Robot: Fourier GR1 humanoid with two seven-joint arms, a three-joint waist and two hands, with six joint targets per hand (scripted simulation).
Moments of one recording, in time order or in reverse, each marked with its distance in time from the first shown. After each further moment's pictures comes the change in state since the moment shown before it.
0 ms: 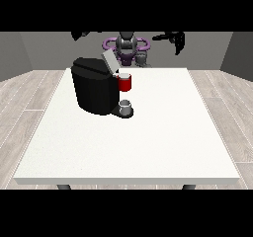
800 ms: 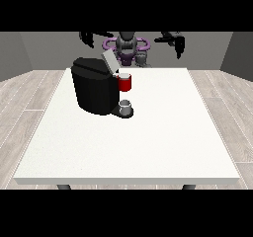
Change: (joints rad) left arm 0.206 -0.070 -0.109 -0.320 0.148 -0.009 0.088; right arm -0.136 0.000 0.025 0.072 0.041 0.056 -0.009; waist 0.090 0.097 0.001
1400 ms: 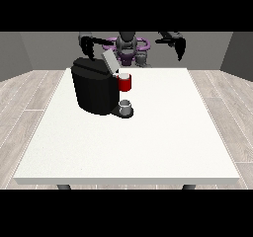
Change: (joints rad) left arm 0.120 0.014 -0.064 -0.238 0.077 0.016 0.078; right arm -0.151 -0.018 -0.067 0.170 -0.024 0.036 -0.027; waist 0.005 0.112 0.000
